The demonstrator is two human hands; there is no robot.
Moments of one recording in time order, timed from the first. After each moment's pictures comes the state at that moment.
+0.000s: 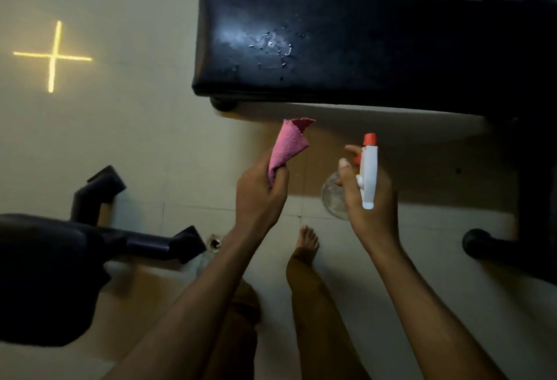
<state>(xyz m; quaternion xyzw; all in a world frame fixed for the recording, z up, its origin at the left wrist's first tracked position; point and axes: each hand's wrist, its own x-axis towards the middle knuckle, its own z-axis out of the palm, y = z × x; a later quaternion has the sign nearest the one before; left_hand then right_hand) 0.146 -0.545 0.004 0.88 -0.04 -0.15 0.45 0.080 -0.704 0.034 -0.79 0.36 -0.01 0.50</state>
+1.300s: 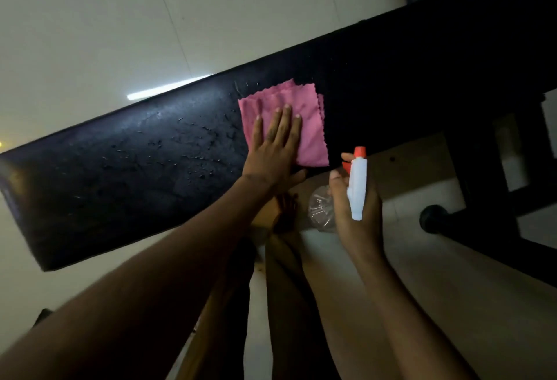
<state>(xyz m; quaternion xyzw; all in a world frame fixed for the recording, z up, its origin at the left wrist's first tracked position) 0.328 -0.921 -0.136 0.81 -0.54 -0.24 -0.02 0.172 -0.974 -0.029 -0.68 0.53 -0.10 0.49</state>
